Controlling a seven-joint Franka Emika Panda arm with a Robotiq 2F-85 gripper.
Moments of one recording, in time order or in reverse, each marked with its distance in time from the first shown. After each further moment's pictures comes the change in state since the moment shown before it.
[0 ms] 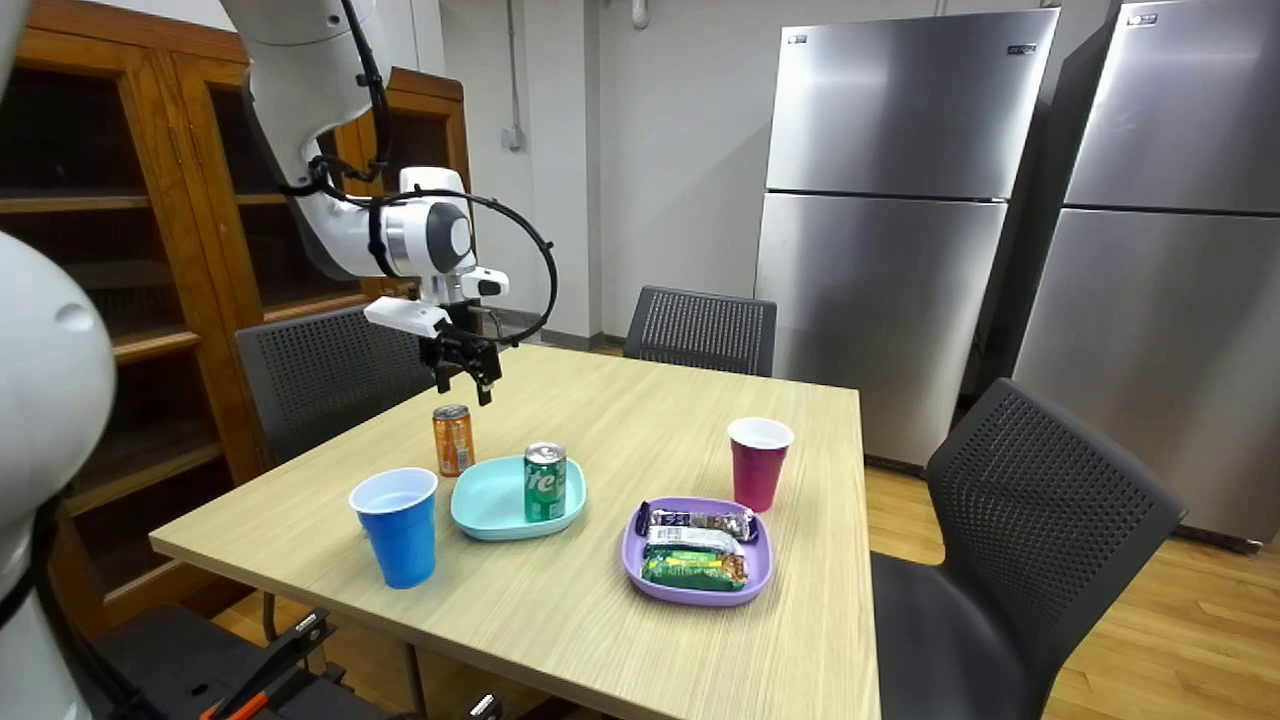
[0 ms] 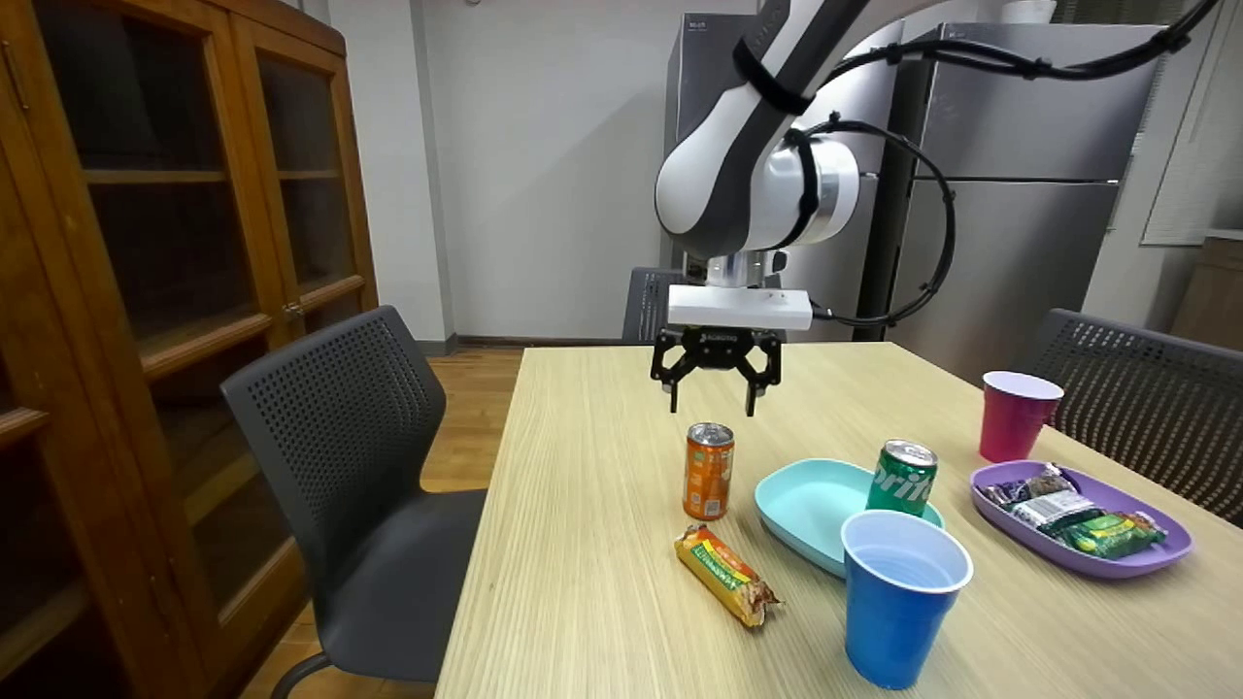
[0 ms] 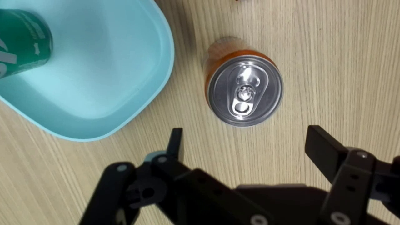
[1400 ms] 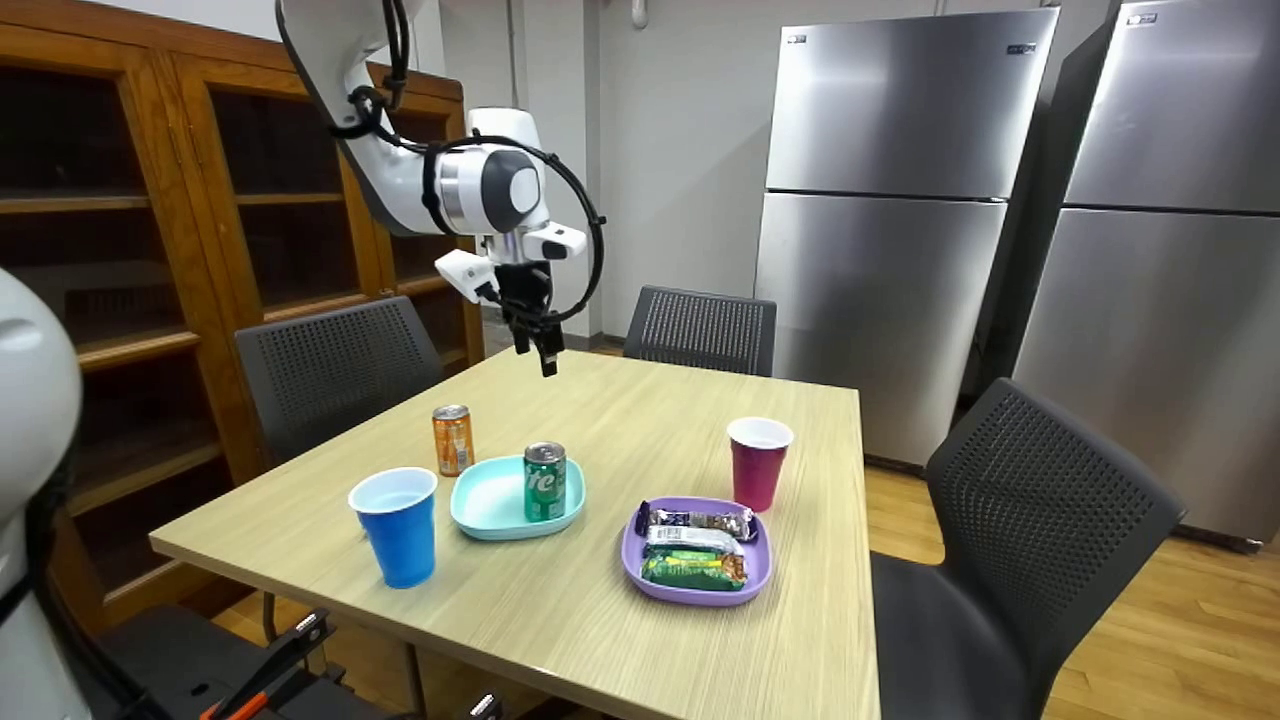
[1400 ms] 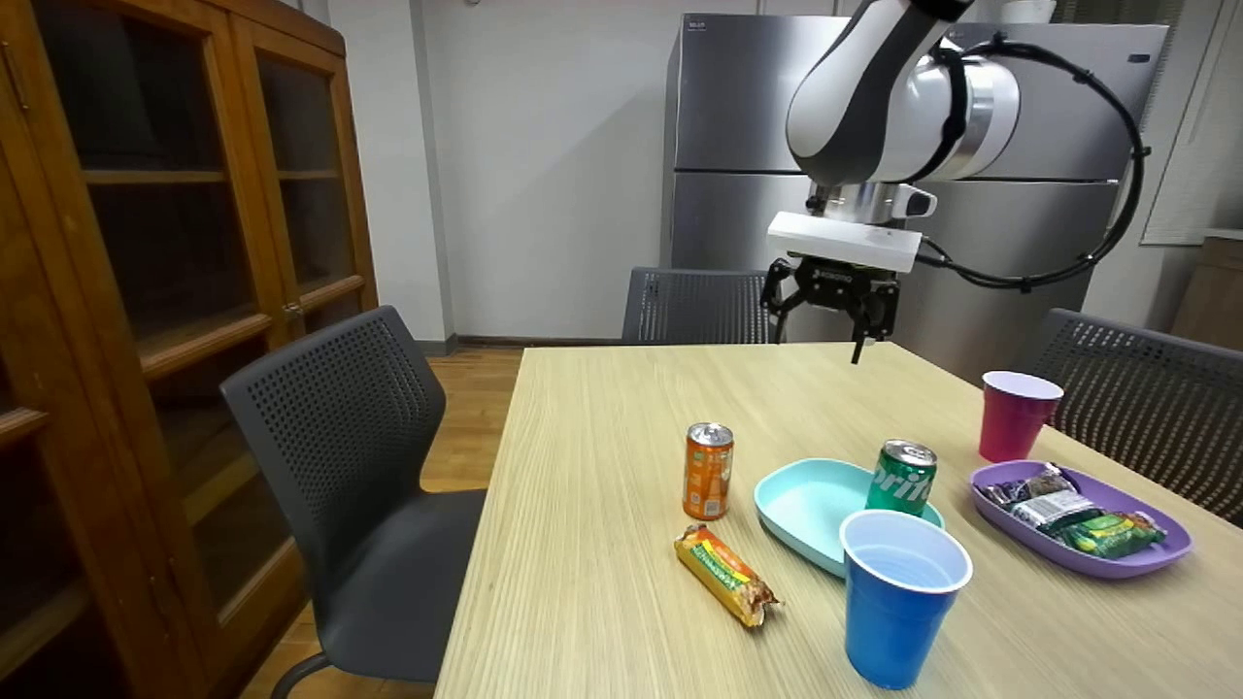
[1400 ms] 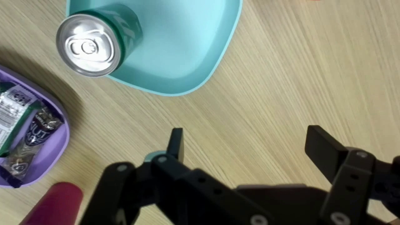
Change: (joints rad) arm -0.150 -0.215 -0.054 -0.169 0.050 0.065 0.196
